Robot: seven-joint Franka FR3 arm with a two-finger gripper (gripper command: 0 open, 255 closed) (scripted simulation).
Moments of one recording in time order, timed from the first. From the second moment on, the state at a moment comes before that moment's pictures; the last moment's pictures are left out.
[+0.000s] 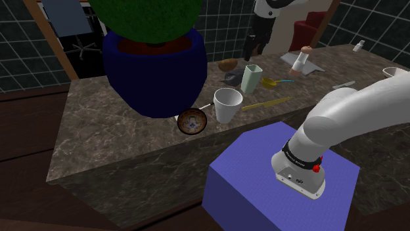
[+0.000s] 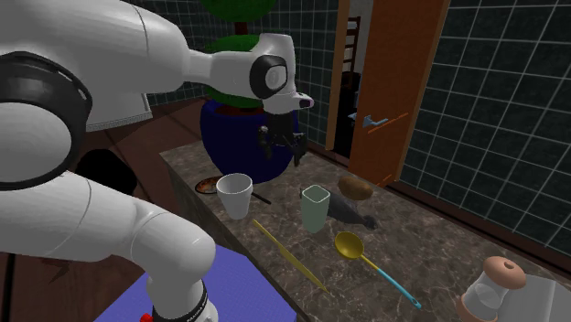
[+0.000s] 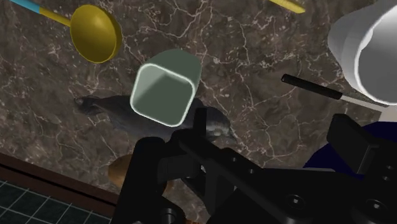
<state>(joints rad) -0.07 -0.61 -0.16 -2.46 -0.13 1.89 -0.12</state>
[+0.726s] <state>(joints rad) -0.11 -0.37 -0.29 -2.50 -0.15 2.12 -0.24</state>
